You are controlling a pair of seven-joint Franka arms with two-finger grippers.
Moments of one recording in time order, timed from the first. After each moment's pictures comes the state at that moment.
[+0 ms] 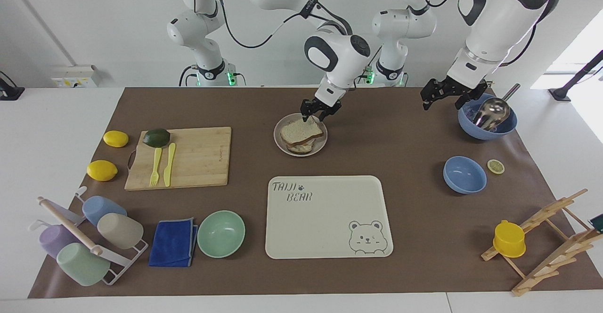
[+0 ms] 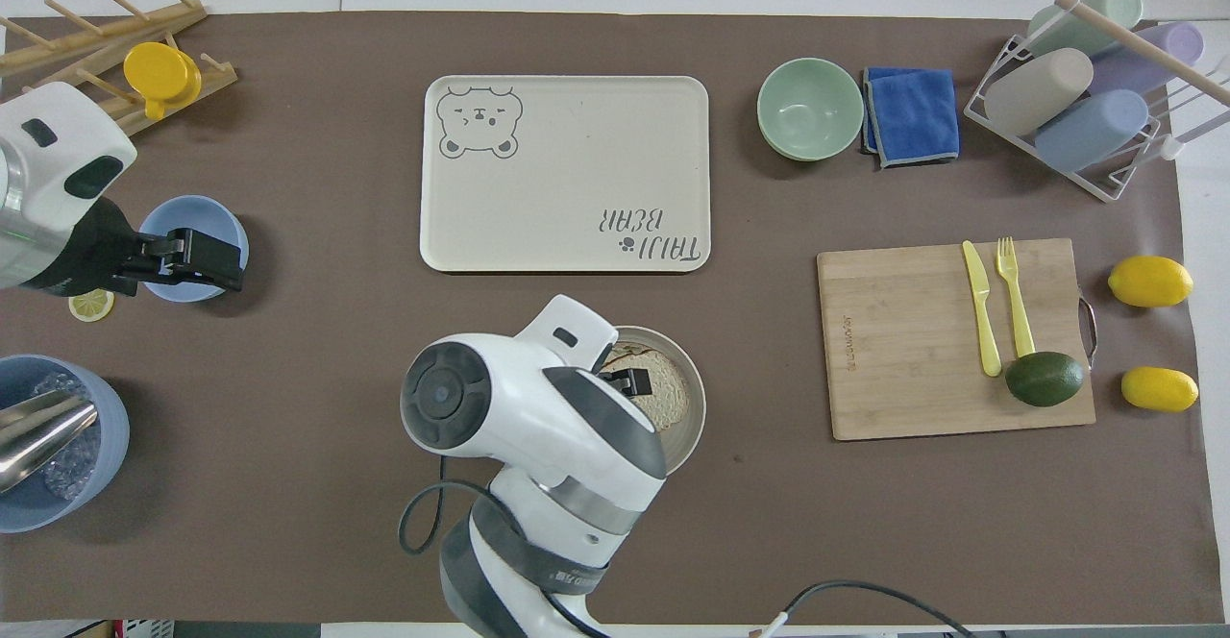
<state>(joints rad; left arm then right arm) -0.10 -0.05 -0.06 -1.72 -0.03 1.60 -0.11 0.69 0.32 0.08 -1.65 -0.13 1.81 0.71</state>
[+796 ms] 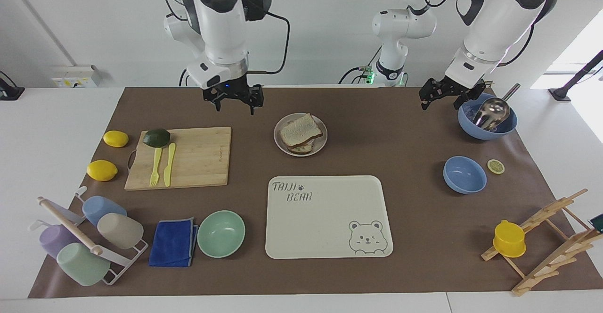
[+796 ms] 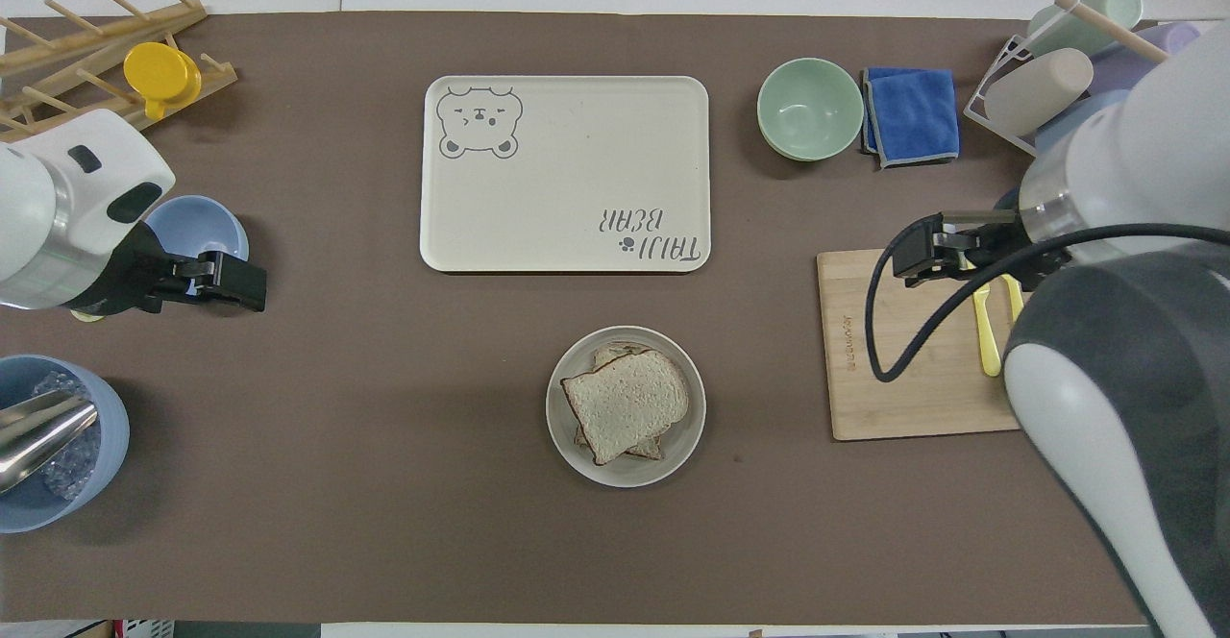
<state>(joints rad) -0.12 -0.09 -0.08 -1.82 -0.03 1.63 -0.11 0.13 0.01 0.06 -1.60 -0.03 1.51 0.25</state>
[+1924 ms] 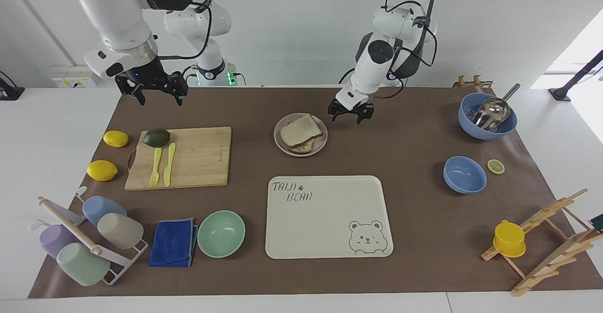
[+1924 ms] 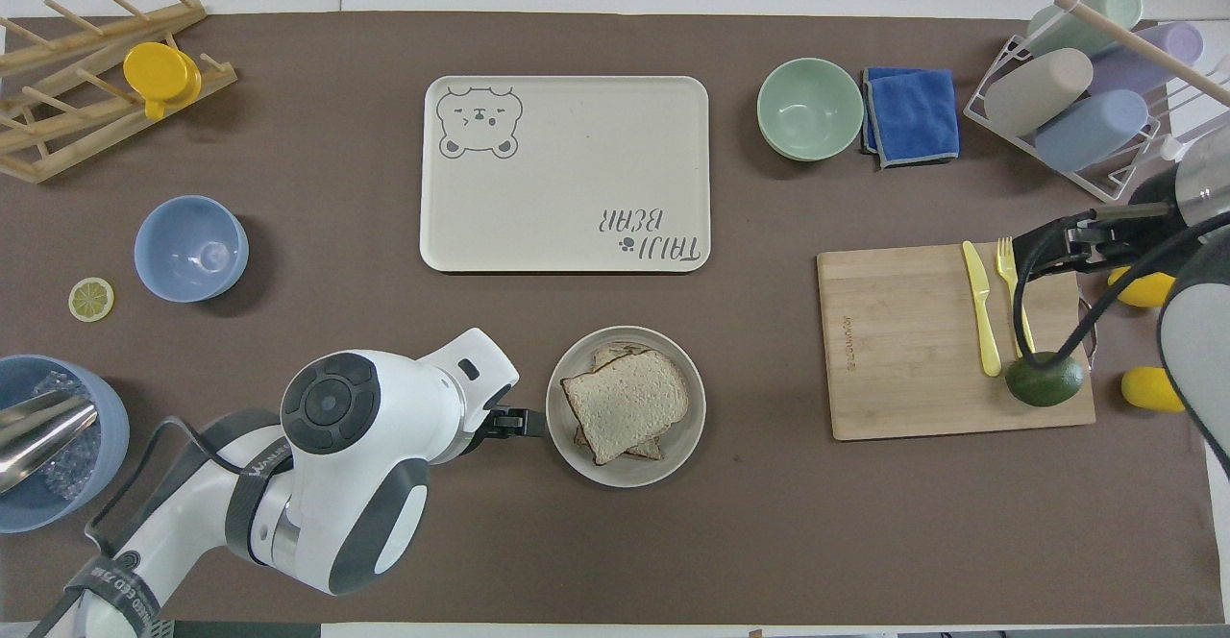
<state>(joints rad) -0.53 -0.09 -0.09 -2.42 -0.28 2.31 -0.32 0.07 -0.02 -0.02 -1.63 -0.05 1.51 0.06</state>
